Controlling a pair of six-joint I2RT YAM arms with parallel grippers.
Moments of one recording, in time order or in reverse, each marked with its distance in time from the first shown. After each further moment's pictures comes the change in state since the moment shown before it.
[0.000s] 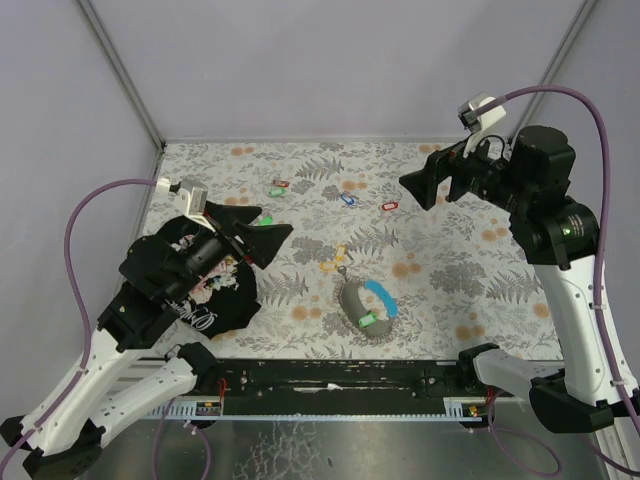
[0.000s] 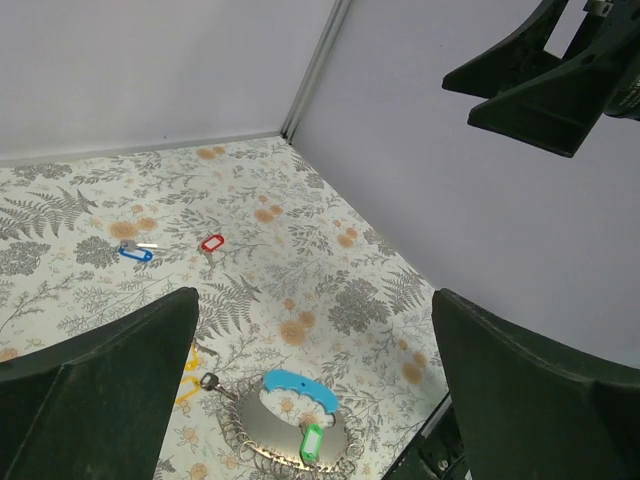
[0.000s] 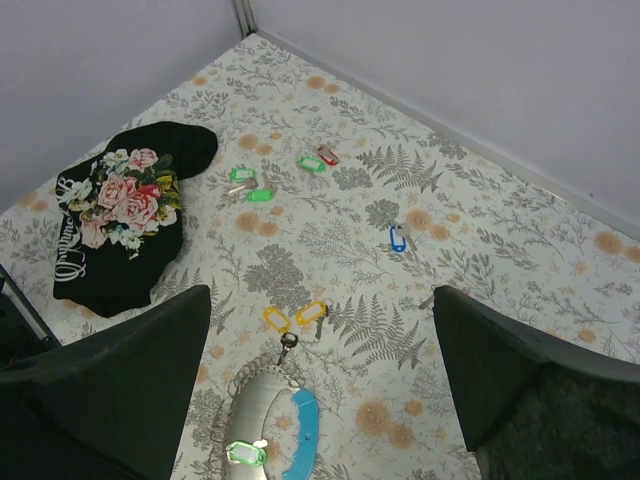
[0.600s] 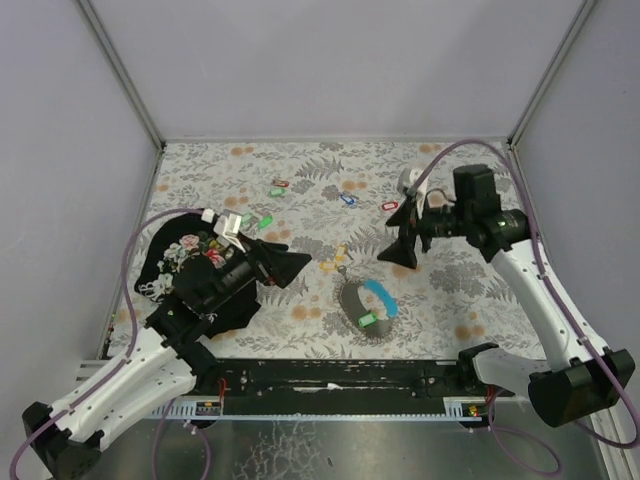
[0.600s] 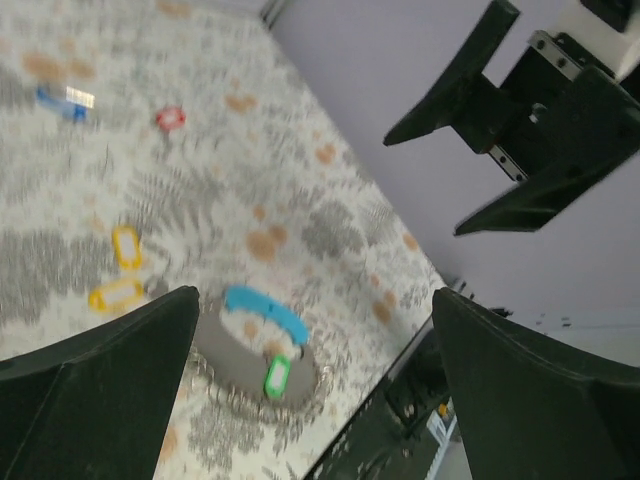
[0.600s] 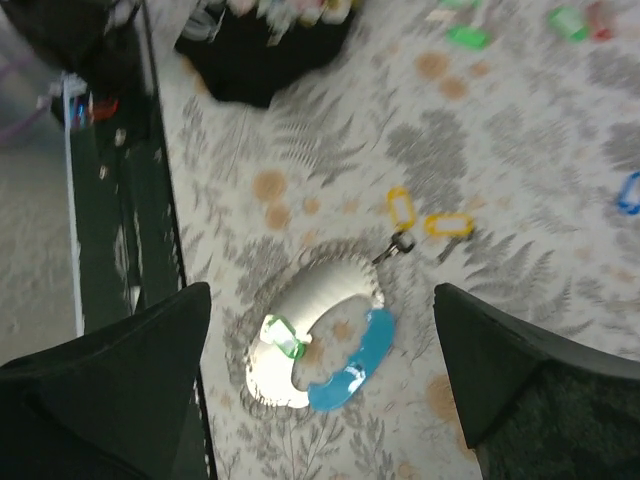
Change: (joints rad) left arm 0.000 -0.058 -0.415 0.279 0.066 -0.211; right arm 0.003 0.017 -0.405 0.026 -0.477 -0.343
